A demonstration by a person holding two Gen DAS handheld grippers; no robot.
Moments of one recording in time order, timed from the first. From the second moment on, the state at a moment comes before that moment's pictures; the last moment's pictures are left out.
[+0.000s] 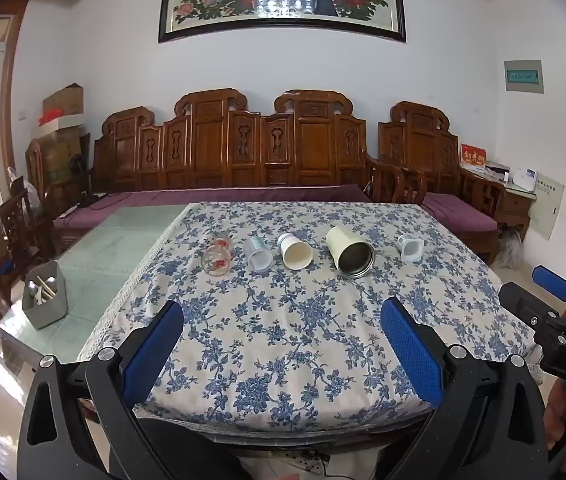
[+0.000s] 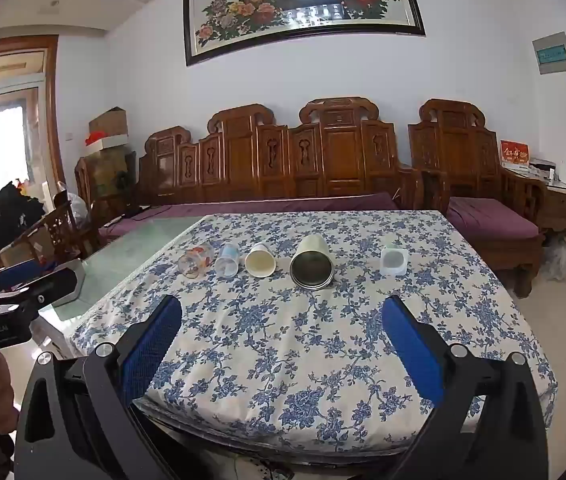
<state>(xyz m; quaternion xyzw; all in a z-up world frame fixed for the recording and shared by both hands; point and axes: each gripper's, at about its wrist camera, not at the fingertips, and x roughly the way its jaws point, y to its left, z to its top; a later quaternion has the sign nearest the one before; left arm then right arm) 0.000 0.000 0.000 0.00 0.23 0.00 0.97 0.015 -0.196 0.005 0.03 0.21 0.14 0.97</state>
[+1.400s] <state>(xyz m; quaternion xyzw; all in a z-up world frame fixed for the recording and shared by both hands) 0.001 0.006 0.008 0.00 0.22 0.00 0.97 0.017 -0.192 0.001 0.03 0.21 0.15 0.97</state>
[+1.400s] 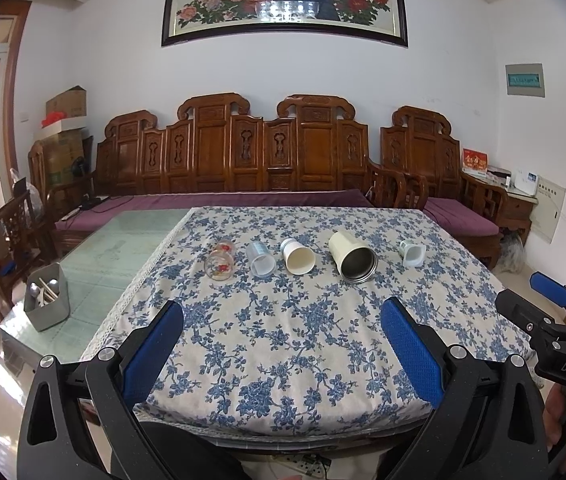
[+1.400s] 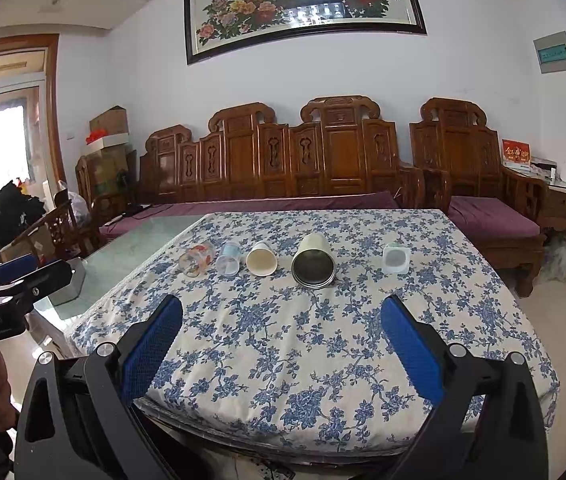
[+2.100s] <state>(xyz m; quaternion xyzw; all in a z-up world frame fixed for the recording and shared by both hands) 0.000 0.004 0.007 0.00 0.22 0.00 0.97 0.018 -0.194 0.000 0.03 0.21 0.15 0.97</state>
